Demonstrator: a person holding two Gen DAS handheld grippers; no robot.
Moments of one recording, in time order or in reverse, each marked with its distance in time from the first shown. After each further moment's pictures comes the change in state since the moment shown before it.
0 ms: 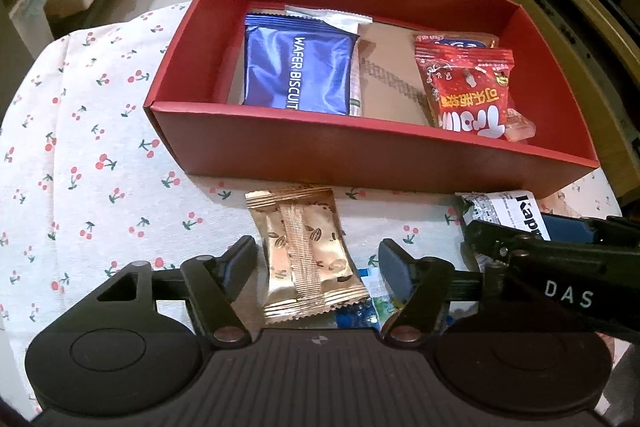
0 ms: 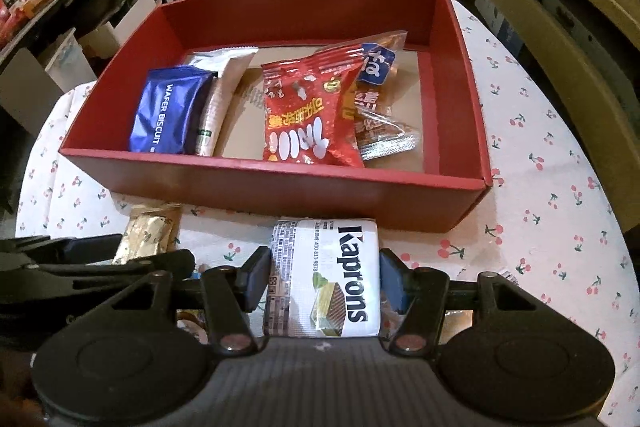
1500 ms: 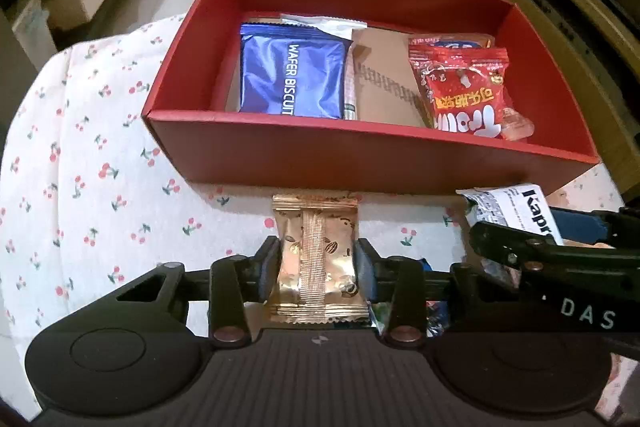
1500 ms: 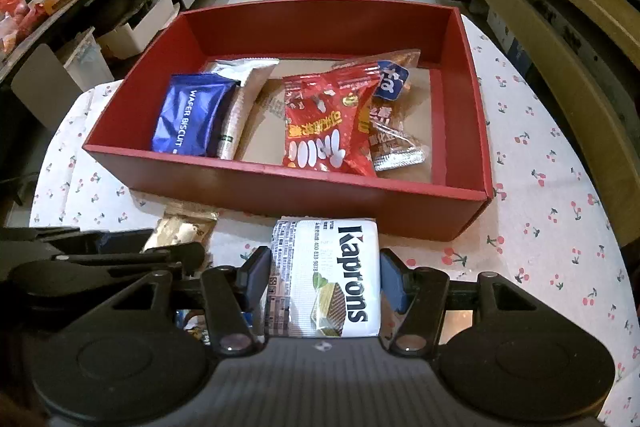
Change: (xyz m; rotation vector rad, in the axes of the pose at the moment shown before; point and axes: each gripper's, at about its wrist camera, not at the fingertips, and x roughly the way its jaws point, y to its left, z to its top) left arm -0.003 -0.004 0.000 0.007 -0.020 0.014; right arm -0.014 0.006 -0.002 -0.047 -0.036 0.024
